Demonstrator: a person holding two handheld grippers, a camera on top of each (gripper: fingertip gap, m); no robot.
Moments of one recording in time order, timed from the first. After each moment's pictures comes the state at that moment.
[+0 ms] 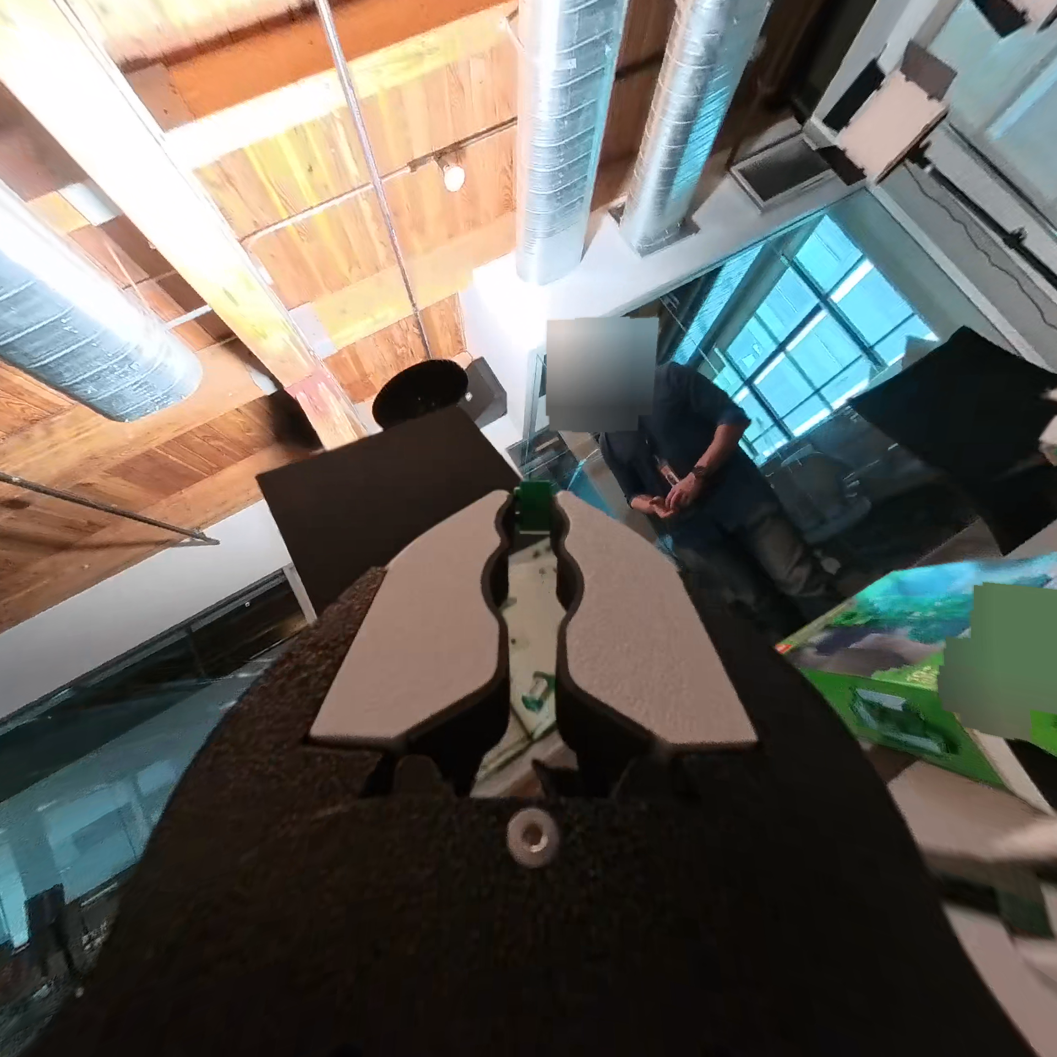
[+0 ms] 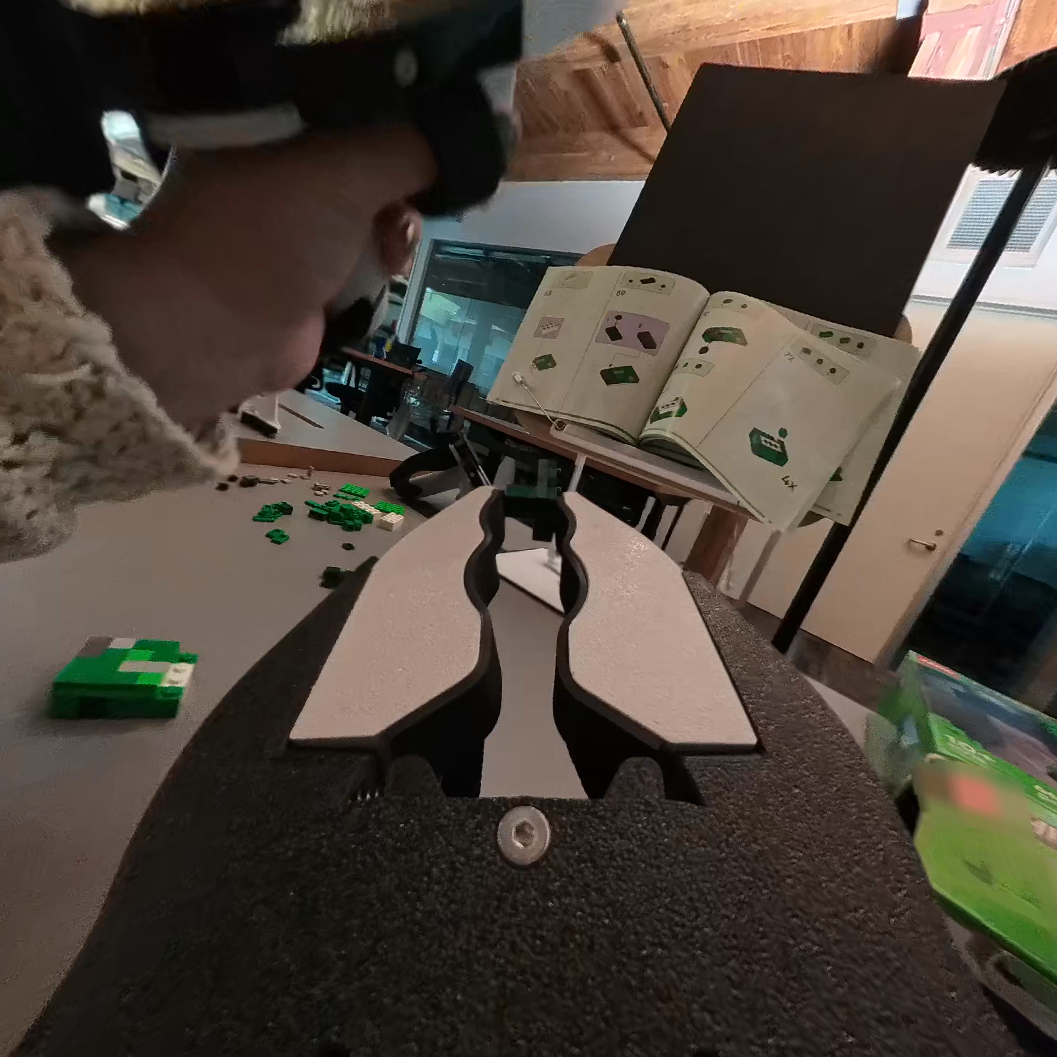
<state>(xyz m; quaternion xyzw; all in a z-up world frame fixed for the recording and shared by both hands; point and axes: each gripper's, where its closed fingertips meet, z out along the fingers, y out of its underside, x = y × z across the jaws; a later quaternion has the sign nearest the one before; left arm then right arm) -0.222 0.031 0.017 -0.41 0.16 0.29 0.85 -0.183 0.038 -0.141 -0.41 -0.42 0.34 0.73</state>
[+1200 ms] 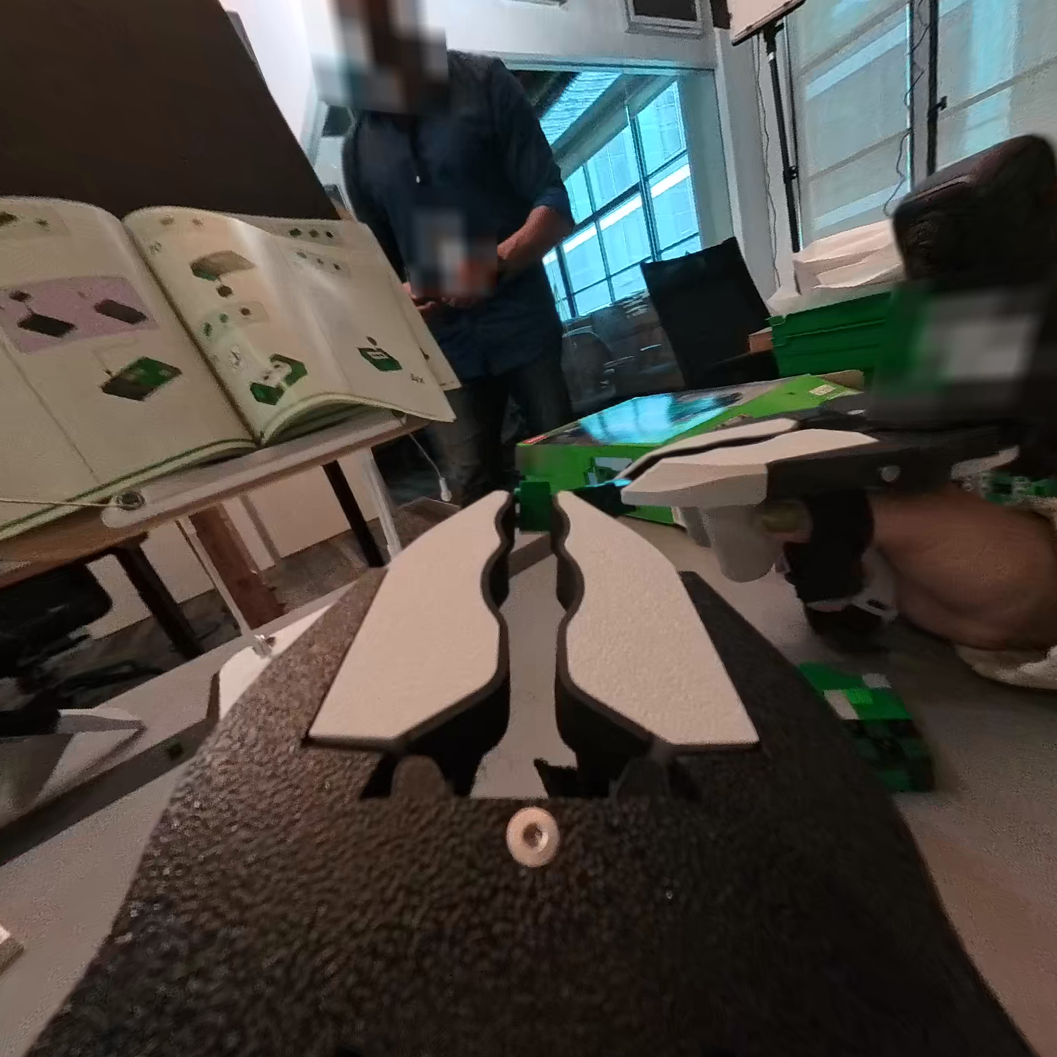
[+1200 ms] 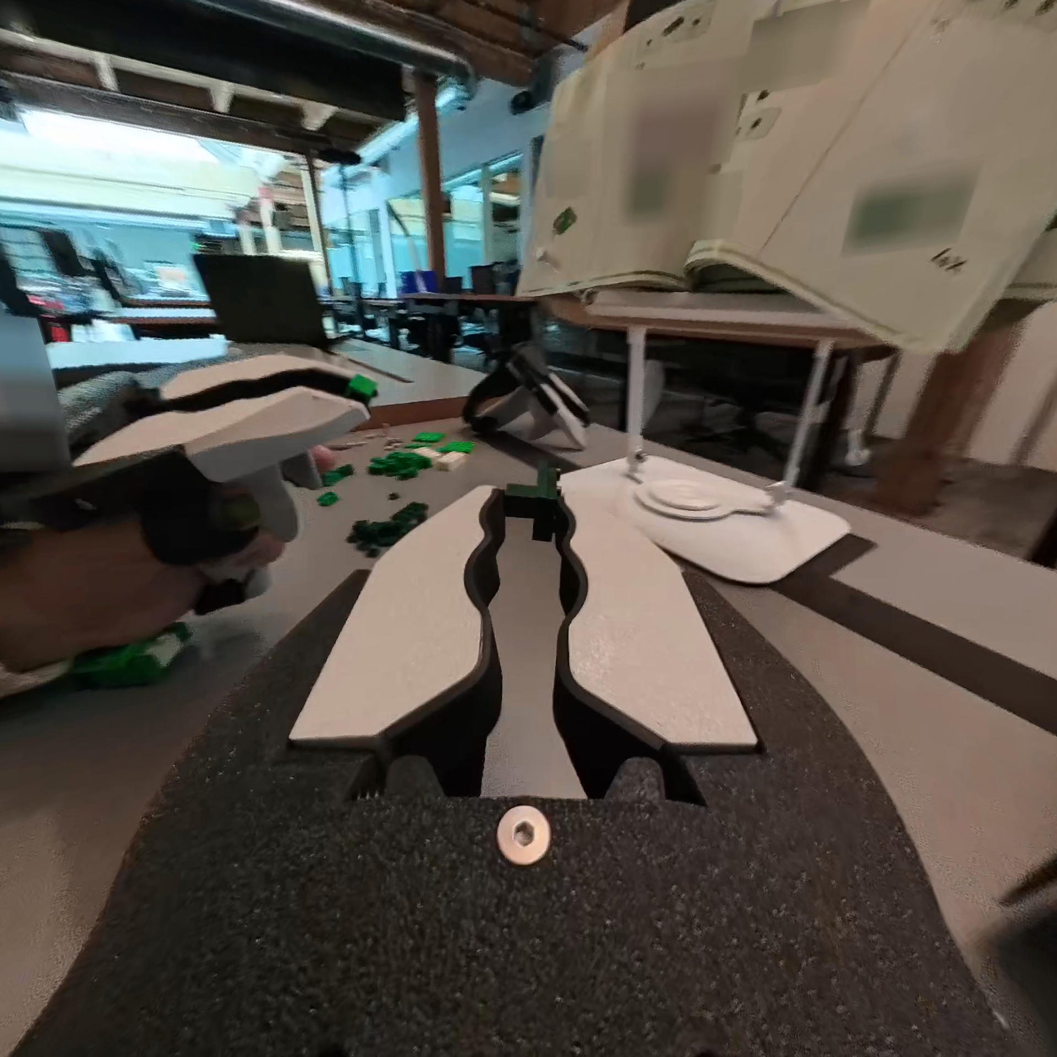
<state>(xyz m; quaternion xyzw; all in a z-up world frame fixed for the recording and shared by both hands) -0.242 0.068 -0.152 -0.61 0.15 0.05 0.78 -0.208 0.115 -0.177 -0.50 -0.44 0.48 0.57</state>
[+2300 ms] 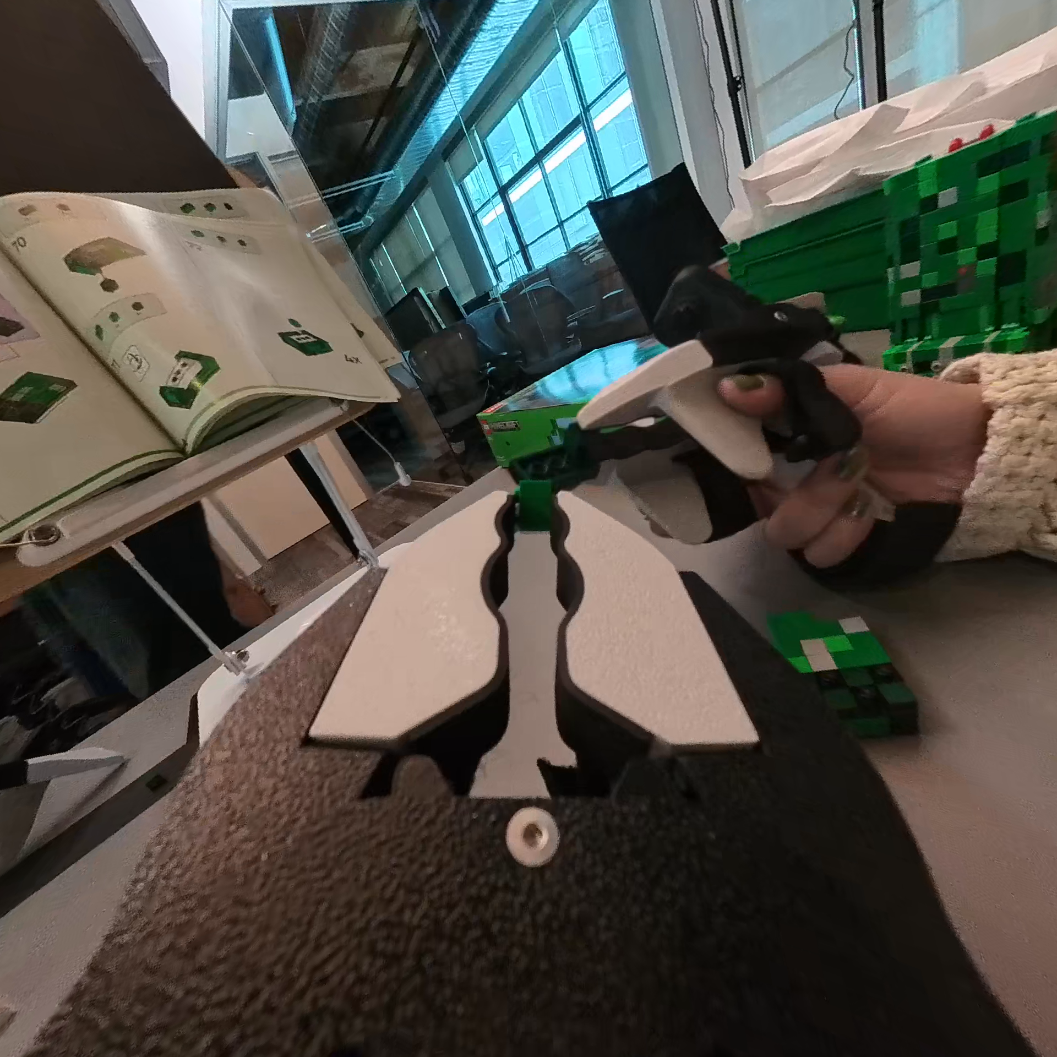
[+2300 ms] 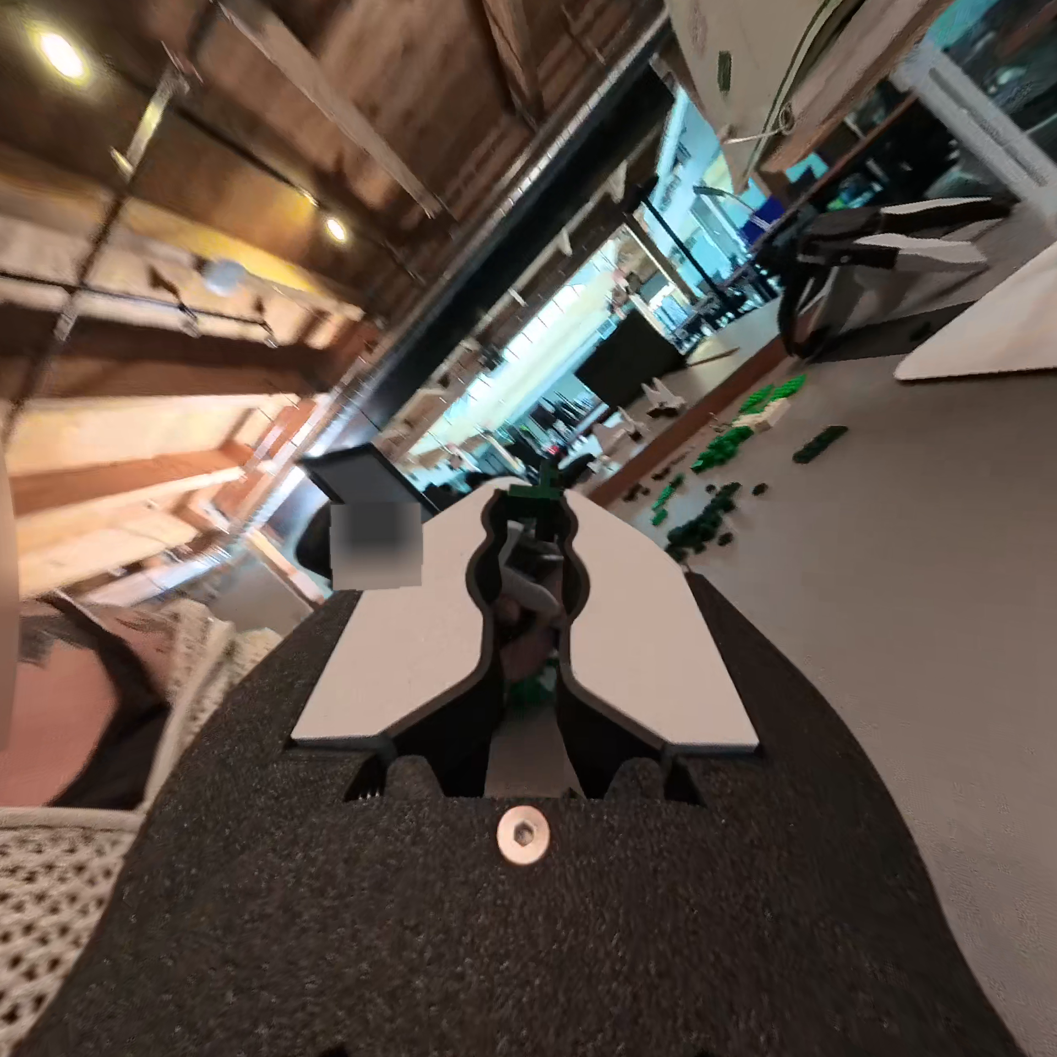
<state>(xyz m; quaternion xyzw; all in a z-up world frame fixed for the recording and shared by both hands) -0.223 0.078 -0.171 -0.63 0.22 0.06 0.74 -0.204 0.098 -0.168 -0.49 -0.32 0.79 0.16</state>
